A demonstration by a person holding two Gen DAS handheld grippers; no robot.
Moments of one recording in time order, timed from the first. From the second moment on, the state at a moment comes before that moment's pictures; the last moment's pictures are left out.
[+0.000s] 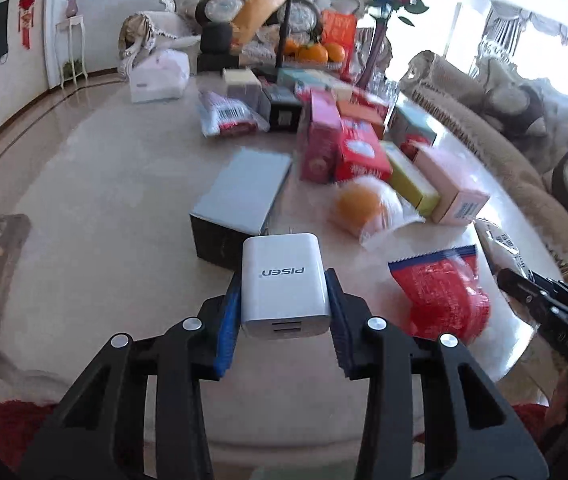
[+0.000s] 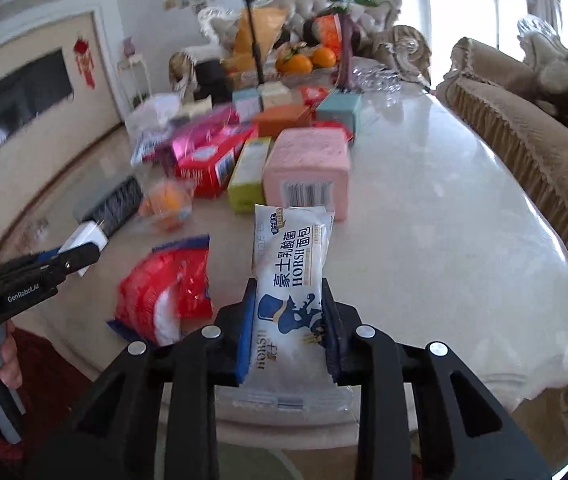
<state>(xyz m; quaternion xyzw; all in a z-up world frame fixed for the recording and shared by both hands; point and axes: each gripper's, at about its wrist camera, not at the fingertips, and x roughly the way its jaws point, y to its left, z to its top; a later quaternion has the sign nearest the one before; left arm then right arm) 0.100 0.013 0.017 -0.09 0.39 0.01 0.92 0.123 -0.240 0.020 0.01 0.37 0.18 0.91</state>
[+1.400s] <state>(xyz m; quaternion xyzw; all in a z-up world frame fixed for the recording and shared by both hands) -0.020 -0.043 -0.142 0.01 0.59 -0.22 0.78 -0.041 -0.227 -0.120 0.02 0.58 0.15 0.80</state>
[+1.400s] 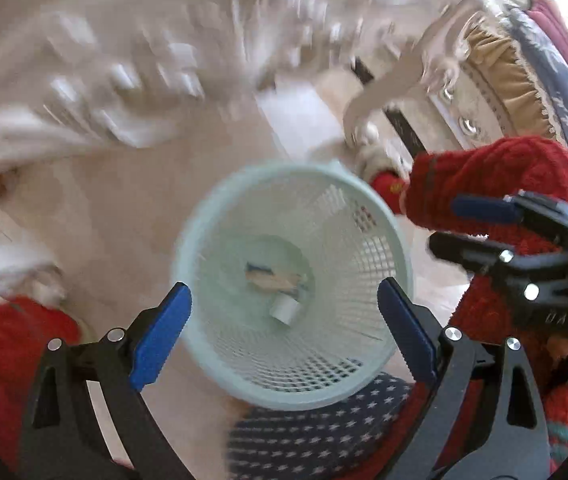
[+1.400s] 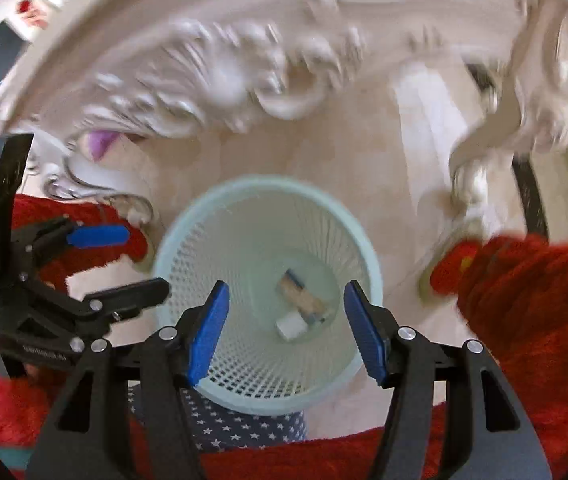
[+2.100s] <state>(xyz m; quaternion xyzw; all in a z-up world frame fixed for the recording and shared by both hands) 0.151 0.053 0.035 -0.01 0.38 -0.07 0.92 0.188 -0.225 0.048 0.00 0.35 0.12 0.93</state>
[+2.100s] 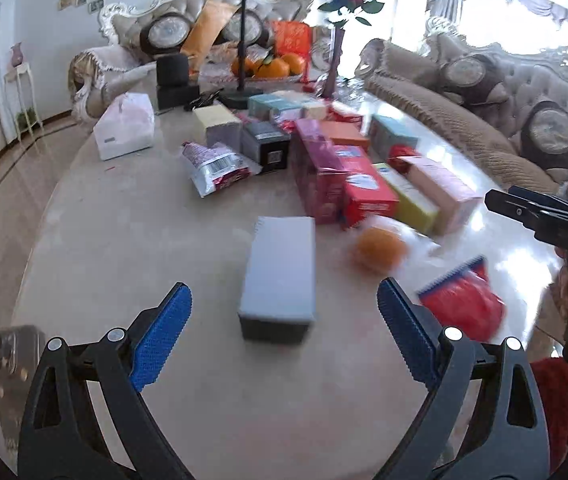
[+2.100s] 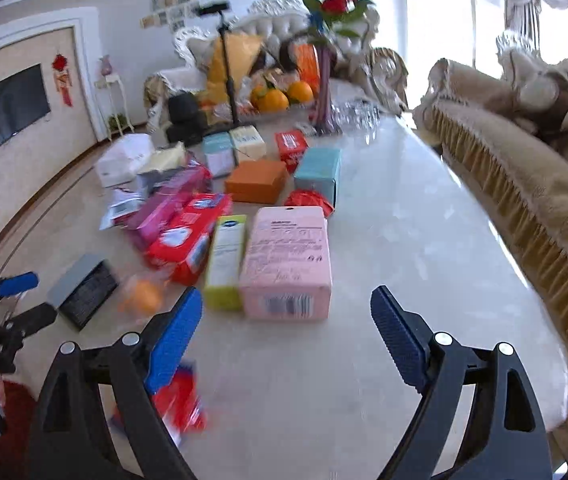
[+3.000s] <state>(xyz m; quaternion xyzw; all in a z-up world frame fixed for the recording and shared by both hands) 0.188 0.058 0.006 -0.03 0.41 -0.07 0.91 0.216 -0.234 0.024 0.01 0.40 0.11 0.91</state>
